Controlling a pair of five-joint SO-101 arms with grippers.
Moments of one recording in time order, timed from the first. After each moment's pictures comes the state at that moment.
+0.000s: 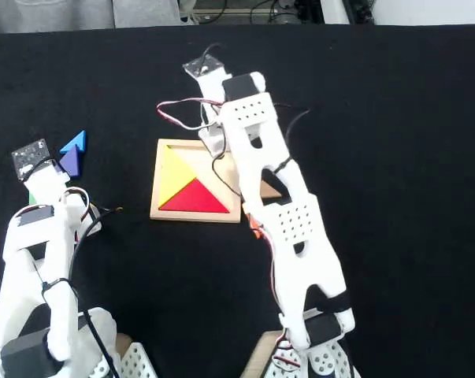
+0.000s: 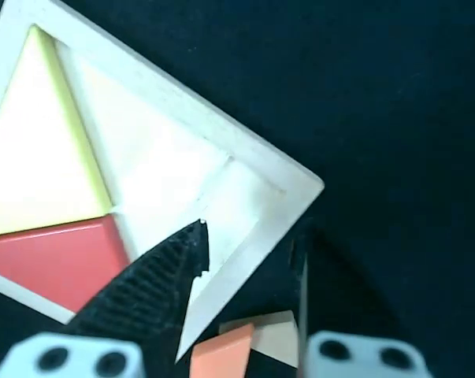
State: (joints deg) left arm -24.0 -24.0 60.9 39.7 7.6; right arm -19.4 59.1 -65.5 98.9 9.5
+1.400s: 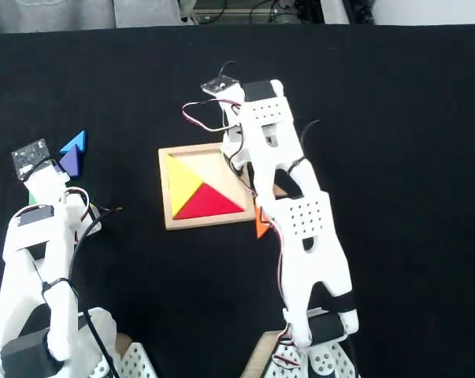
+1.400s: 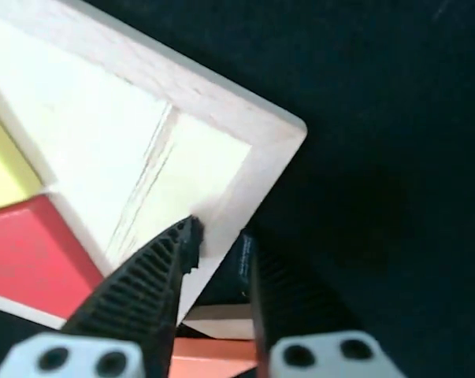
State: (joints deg) left arm -24.0 -24.0 60.9 39.7 7.6; right arm -14.1 61.9 -58.6 98.9 18.2
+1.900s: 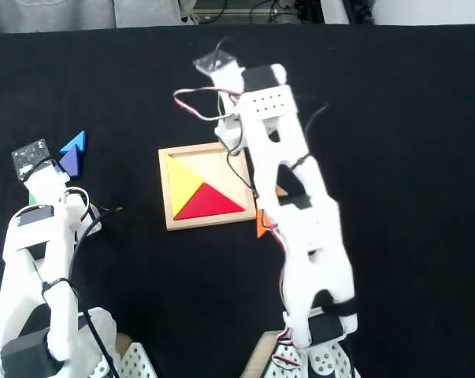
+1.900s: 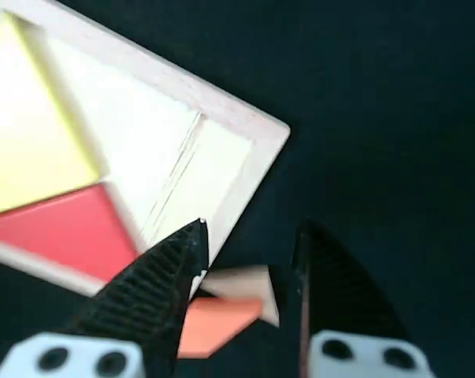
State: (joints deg) left arm -24.0 -24.0 60.9 39.7 7.6; right arm -15.8 43.0 -49.7 99.1 17.7
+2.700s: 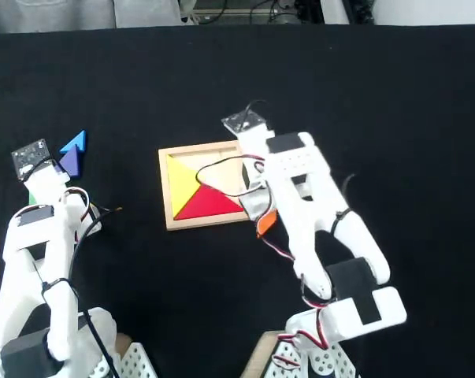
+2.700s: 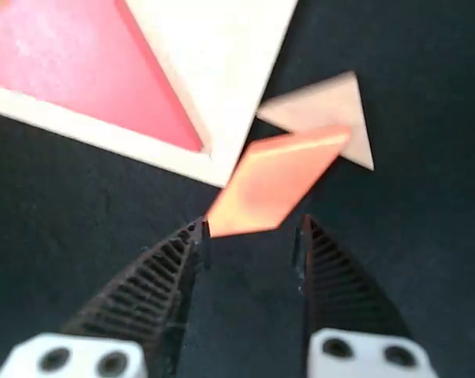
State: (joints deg) left arm -24.0 -24.0 60.9 39.7 7.6; right arm -15.7 1.3 24.7 72.3 10.9
